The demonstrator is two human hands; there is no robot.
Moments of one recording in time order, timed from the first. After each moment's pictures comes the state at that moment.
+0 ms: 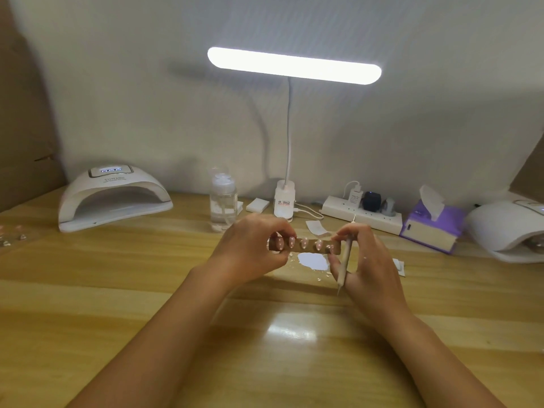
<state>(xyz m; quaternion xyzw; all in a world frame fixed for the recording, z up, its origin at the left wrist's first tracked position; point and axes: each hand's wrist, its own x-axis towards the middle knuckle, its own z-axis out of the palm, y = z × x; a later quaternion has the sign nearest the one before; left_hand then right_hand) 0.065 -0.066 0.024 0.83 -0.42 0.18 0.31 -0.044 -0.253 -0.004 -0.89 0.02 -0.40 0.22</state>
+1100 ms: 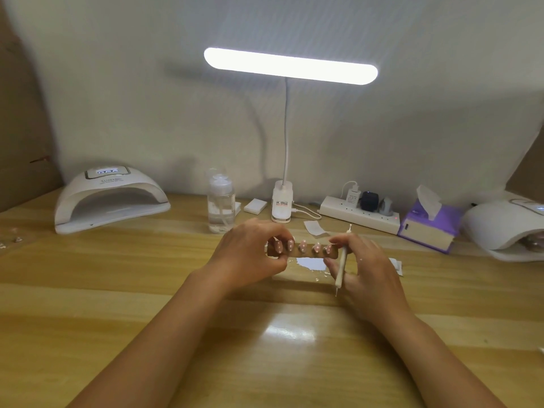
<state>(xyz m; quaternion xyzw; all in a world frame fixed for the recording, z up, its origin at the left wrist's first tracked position) 0.068 -0.066 0.015 0.84 -0.41 0.17 0.30 -0.047 -0.262 -0.007 -0.91 0.03 -0.35 0.21</state>
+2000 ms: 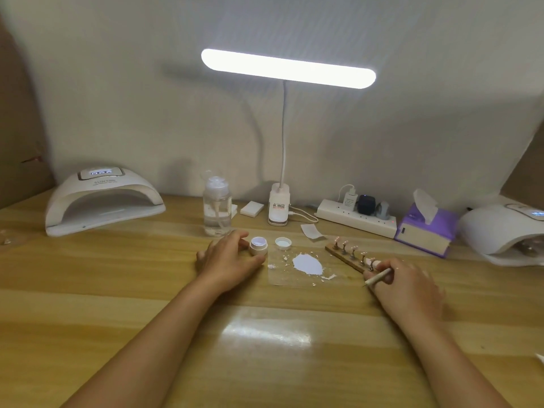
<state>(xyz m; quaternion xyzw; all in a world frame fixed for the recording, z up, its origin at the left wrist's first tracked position) 0.102 -0.062 -0.022 0.92 -0.16 0.04 0.35 -0.060 -0.306 -0.013 -0.89 0.36 -0.23 0.13</state>
